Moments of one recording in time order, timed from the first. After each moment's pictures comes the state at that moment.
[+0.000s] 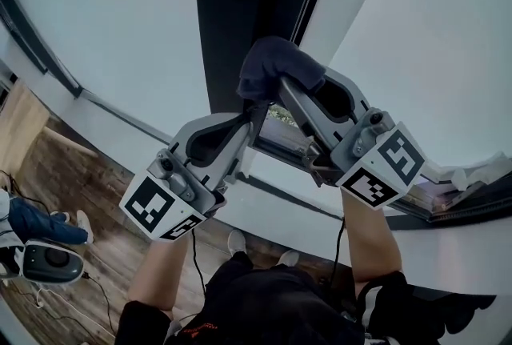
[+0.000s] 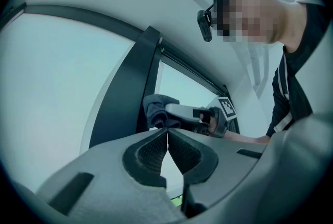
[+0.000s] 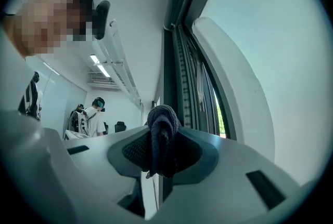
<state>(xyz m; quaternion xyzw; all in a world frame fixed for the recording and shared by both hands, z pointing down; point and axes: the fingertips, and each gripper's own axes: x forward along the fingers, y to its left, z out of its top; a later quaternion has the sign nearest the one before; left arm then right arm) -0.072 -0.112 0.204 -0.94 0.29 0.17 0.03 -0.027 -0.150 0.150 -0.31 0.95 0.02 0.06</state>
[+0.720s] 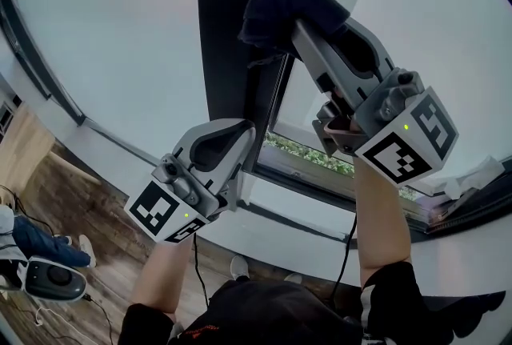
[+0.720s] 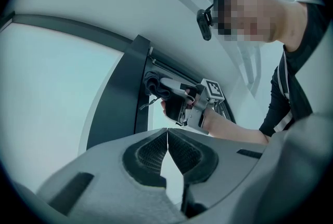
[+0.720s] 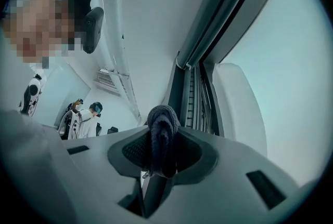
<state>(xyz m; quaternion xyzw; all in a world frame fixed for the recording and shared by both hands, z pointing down) -0.059 -0.119 0.145 -0.94 0.27 0.19 0.08 -0.017 -0.158 0.002 -0.31 0.93 0.14 0.11</state>
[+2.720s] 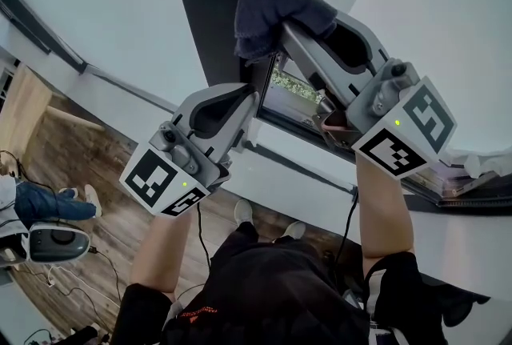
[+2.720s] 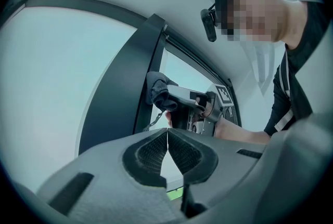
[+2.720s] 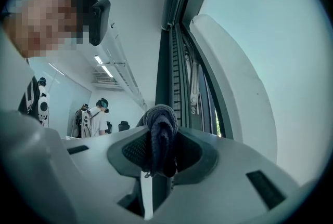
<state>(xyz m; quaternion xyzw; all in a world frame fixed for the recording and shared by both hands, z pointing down) -0.046 -0.129 0.235 -0.94 0.30 0.14 0.00 -0.015 -0.170 0.142 -0.28 0.96 0.03 0.06</state>
